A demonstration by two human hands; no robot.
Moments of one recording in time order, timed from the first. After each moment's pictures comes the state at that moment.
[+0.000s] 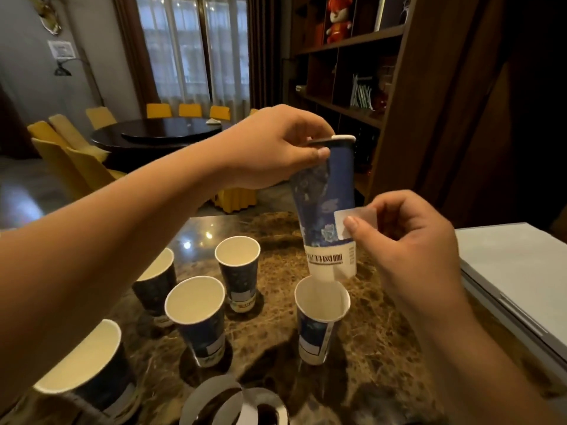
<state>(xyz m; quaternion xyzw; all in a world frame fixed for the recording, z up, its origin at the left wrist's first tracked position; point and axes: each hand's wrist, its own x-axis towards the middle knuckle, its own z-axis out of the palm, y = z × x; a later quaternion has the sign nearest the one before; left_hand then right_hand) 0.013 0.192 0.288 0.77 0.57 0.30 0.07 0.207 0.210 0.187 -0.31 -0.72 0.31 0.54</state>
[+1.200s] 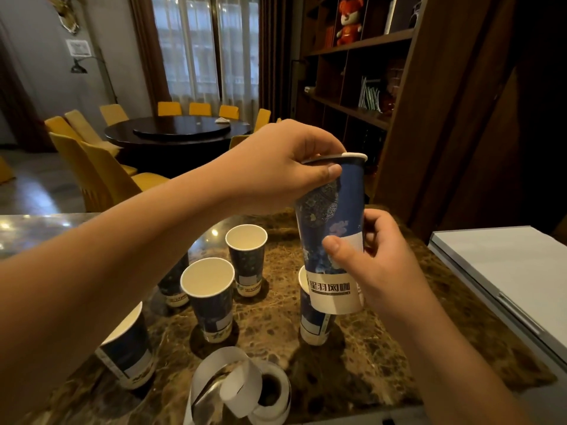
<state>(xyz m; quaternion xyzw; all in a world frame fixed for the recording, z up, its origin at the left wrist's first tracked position) 0.044 0.132 0.276 0.75 0.57 0.32 0.03 0.209 0.179 0.169 -0.33 -0.70 0.48 0.40</state>
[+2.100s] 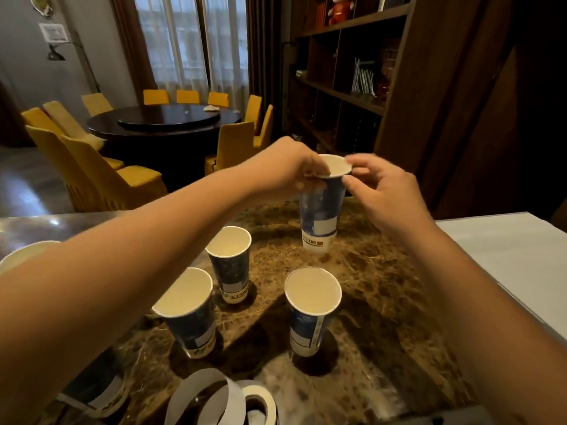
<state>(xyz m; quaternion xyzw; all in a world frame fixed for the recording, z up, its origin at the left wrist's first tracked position) 0.014 0.258 0.226 0.79 0.58 0.19 -0.08 0.194 0.324 0.180 -0.36 -0.80 0.21 0.42</state>
